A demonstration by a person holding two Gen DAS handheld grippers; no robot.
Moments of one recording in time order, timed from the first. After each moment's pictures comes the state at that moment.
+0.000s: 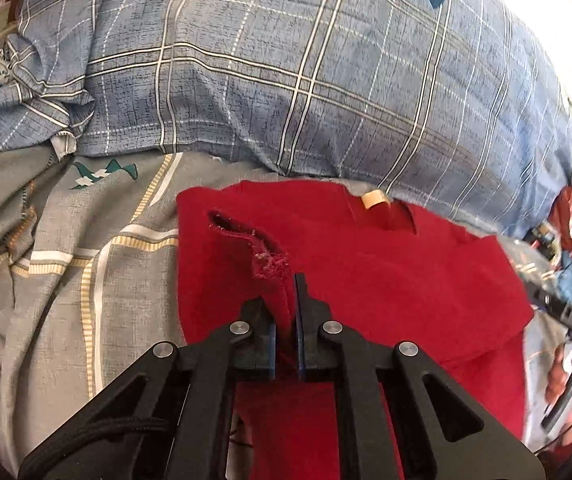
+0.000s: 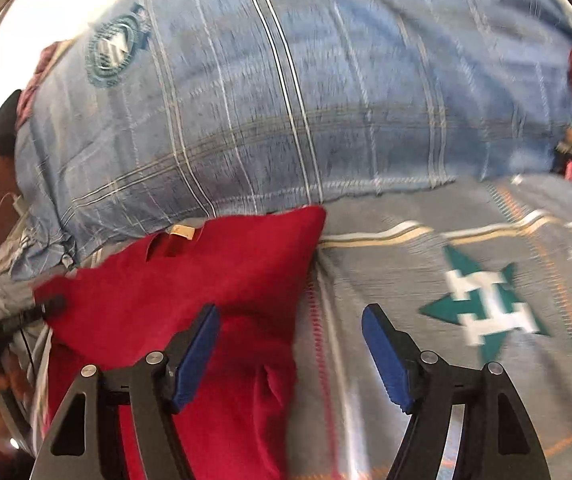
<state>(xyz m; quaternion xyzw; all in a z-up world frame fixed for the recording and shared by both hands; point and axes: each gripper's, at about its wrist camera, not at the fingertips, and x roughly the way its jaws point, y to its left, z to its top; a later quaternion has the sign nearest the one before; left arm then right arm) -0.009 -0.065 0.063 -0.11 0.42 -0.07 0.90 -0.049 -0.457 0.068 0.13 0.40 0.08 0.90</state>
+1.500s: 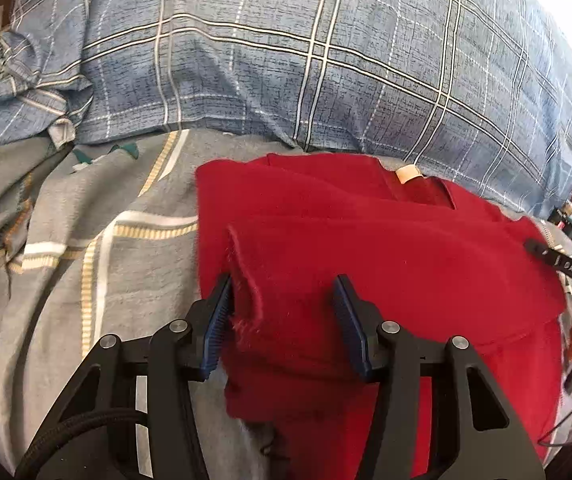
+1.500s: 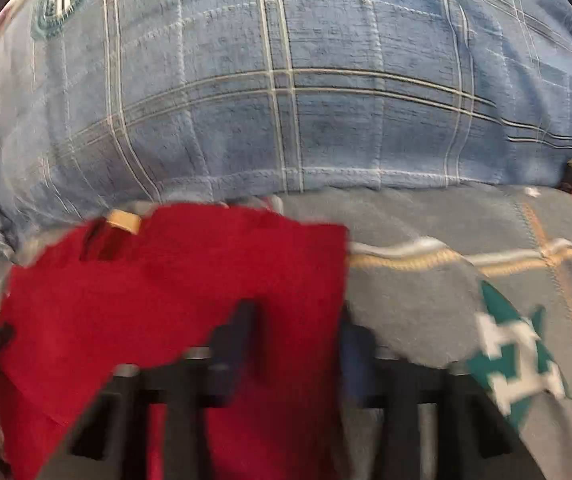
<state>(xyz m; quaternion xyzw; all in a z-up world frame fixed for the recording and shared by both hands) -0.001 -0.067 0.032 -0.07 0.44 -0.05 0.89 -0.004 -0.455 0.031 0.05 0.44 0.02 0.90</state>
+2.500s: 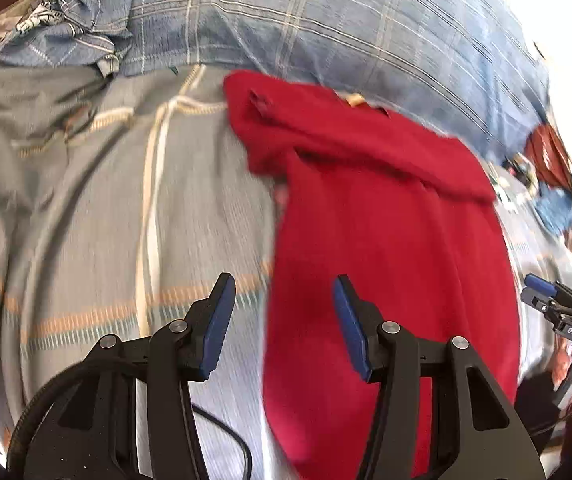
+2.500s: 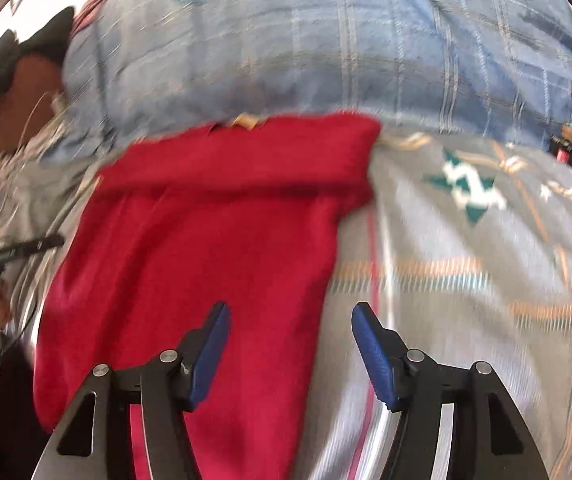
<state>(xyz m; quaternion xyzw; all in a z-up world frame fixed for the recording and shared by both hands) -0.168 -0.046 0.045 -0.09 0.48 -0.11 0.87 -0.203 -0.461 0.046 0.01 0.46 0.15 0.88</state>
